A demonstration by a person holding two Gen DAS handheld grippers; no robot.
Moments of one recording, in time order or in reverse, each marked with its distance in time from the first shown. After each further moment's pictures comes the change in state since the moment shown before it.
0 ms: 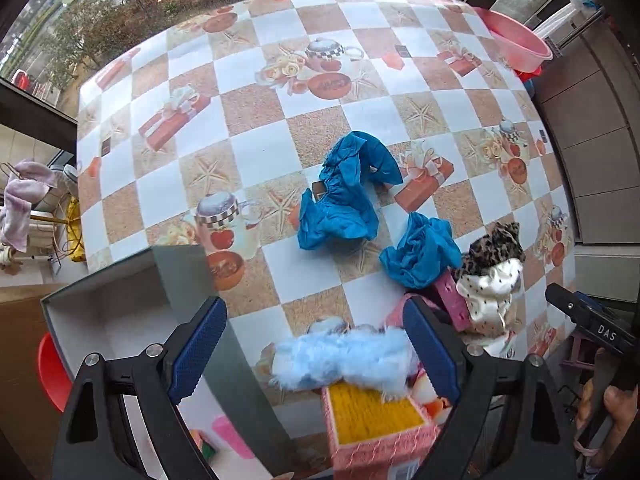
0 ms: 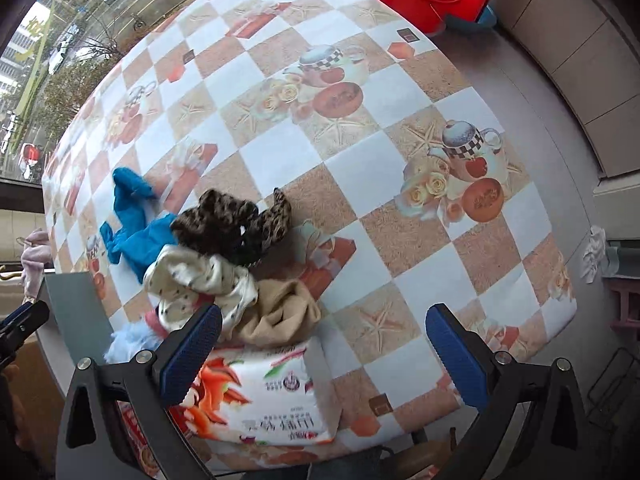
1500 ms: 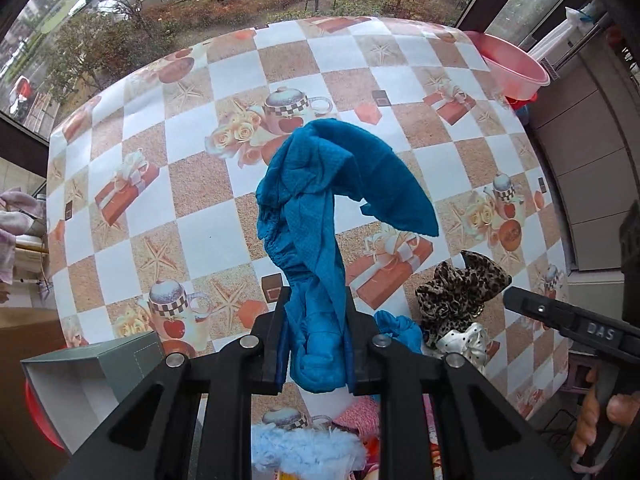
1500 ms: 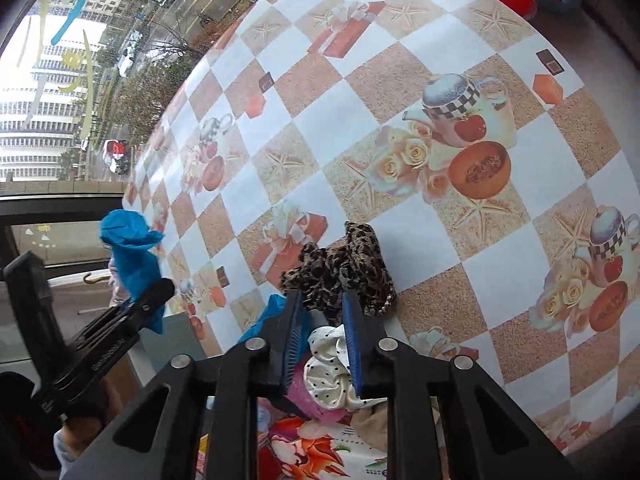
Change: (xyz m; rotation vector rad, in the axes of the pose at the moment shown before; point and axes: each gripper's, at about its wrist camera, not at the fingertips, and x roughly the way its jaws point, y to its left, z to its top) left arm 0.002 -0.032 0.054 -0.001 -0.125 -0.036; right arm 0.028 0.031 0.086 -0.042 0.091 0.361
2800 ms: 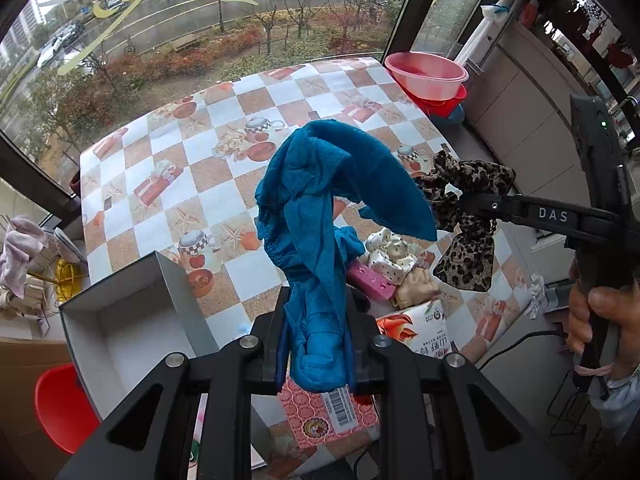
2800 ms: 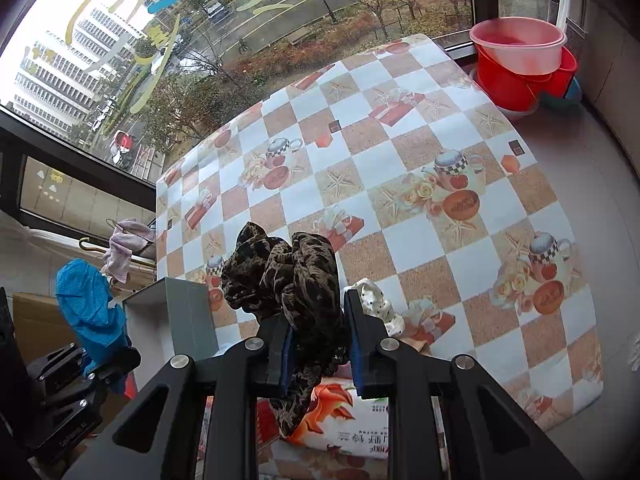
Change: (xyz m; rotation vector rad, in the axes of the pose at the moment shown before) left arm -0.139 -0.006 -0.136 0.156 -0.158 -0.097; right arm -0.102 0.068 -0.098 -0.213 -0.245 -0.070
